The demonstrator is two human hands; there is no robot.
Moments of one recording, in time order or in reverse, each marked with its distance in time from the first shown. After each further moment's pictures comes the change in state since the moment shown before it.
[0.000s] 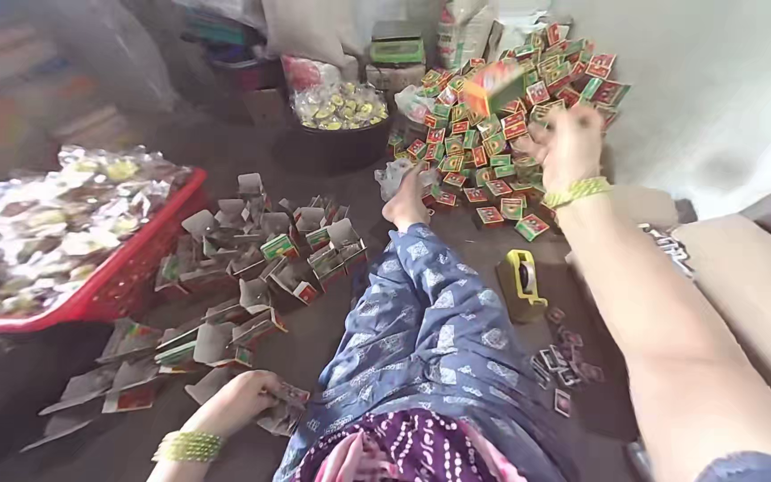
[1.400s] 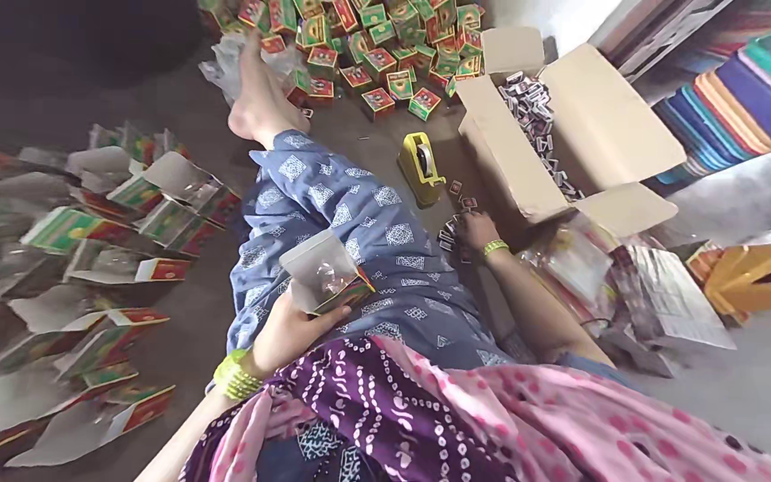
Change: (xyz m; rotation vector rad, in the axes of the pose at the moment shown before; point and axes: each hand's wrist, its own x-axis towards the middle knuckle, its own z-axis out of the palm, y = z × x) left_hand 0.156 -0.236 0.188 -0.347 -0.192 0.683; right_hand -0.239 0.236 -0.279 -1.402 -0.390 0.564
